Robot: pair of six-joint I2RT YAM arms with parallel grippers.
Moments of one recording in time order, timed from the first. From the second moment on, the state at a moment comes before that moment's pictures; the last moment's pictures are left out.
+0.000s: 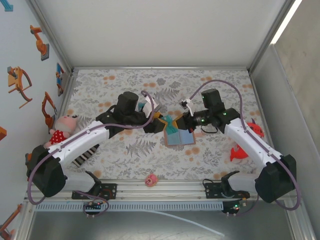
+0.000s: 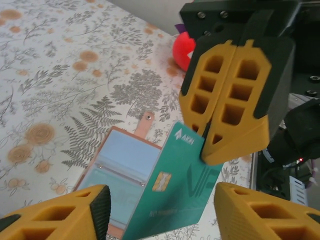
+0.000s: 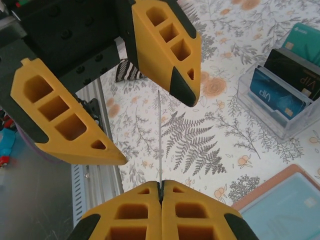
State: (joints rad) left arm -0.75 1.33 1.01 -0.26 0.60 0.02; right arm 0.45 1.26 1.02 -0.57 -0.92 -0.10
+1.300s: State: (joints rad) left arm -0.71 0.93 0.59 0.13 0.15 -0.26; right arm 0.48 1.06 0.79 -0.13 -0.55 0.39
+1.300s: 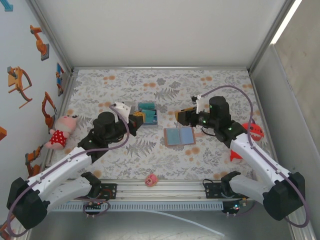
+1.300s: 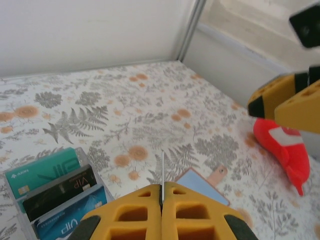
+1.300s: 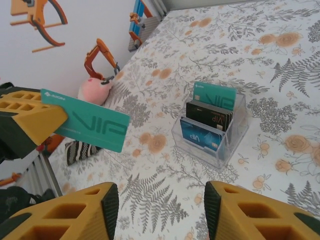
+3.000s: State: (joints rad) left arm -0.69 0.90 0.76 0.12 0.30 -0.37; right arm 0.59 1.21 0.81 0.30 -0.78 0.55
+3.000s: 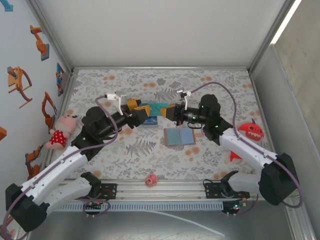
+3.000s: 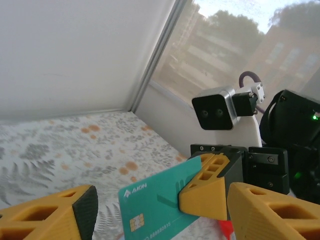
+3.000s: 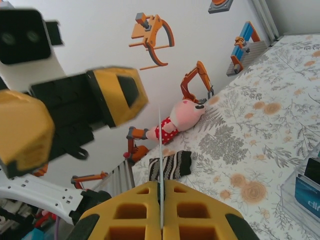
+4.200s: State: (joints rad) left arm -0.69 1.20 1.13 -0.55 0.75 0.15; right arm 0.61 1.20 1.00 -0.38 -0.98 0.02
